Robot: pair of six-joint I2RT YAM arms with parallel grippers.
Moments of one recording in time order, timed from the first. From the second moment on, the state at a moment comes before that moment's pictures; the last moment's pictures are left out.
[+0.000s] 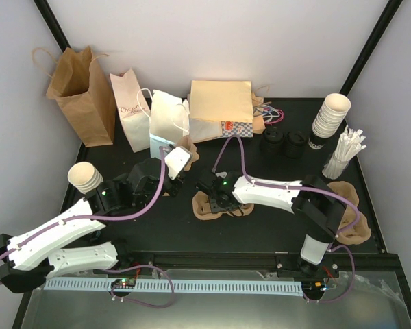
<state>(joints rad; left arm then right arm) -1.03 0.94 1.08 -0.66 -0.47 -0.06 1.03 1.75 1.14 -0.78 0.21 0.78</state>
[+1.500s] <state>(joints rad) -1.03 0.95 1.07 -0.62 -0.32 -0.05 0.22 1.05 1.12 -1.29 0.64 1.10</state>
